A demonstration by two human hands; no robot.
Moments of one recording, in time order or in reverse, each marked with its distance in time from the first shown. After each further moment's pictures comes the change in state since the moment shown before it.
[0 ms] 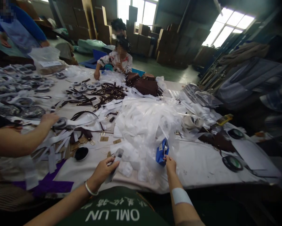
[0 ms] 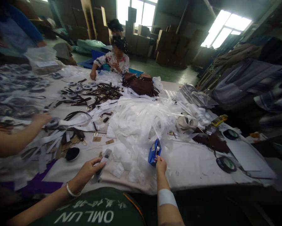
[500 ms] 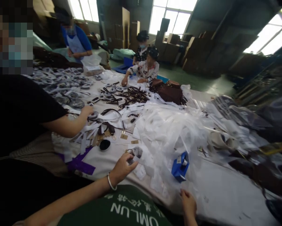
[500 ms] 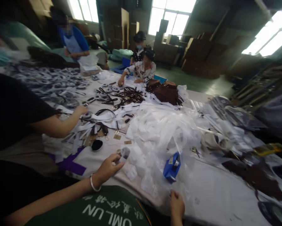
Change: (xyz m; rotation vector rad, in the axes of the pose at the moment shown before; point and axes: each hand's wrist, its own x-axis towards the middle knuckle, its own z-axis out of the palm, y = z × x) left_hand -0.011 -0.014 -0.001 0.175 0.212 0.280; right_hand -0.064 0.010 -0.031 -0.074 -0.179 0.156
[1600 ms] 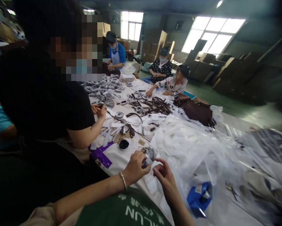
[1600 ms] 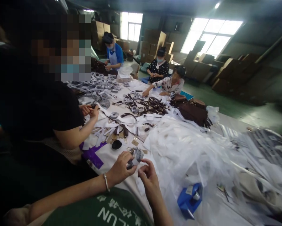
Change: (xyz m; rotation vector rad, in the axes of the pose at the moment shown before) left_hand -0.025 0.012 -0.035 0.298 0.338 0.194; right_hand -0.165 -0.180 0.112 0.243 -1.069 -0.592
